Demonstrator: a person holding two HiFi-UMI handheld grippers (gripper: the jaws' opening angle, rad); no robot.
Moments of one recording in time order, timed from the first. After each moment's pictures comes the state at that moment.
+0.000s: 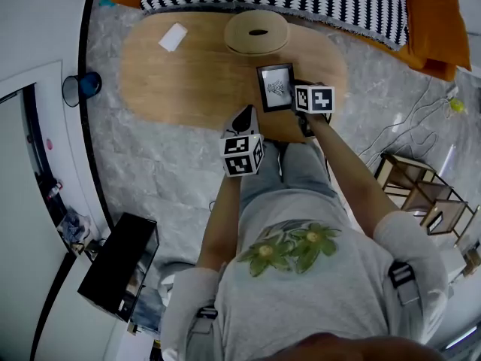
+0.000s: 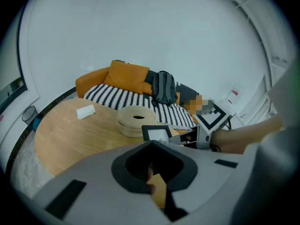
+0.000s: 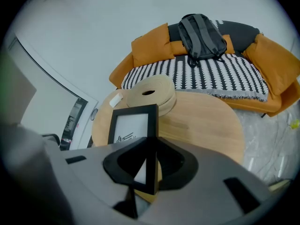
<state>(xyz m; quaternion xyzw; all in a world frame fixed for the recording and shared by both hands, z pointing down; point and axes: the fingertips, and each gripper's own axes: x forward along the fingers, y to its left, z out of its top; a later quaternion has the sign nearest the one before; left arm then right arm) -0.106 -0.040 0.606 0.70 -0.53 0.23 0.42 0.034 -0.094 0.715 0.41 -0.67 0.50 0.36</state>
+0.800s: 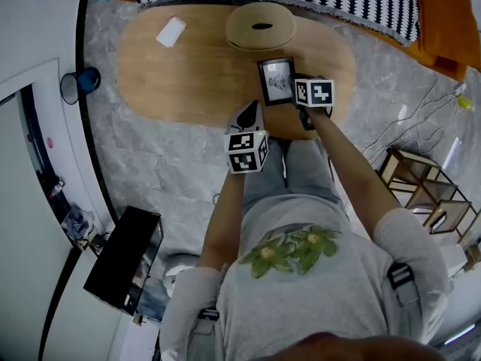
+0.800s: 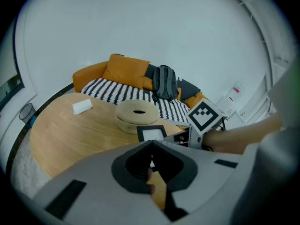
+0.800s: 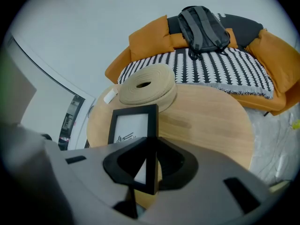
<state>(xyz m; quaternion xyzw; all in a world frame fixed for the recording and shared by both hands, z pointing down) -0.103 -0.048 0.637 0.70 -0.52 0.24 0.43 0.025 -0.101 0.759 0.40 -0.66 0.51 0.37</state>
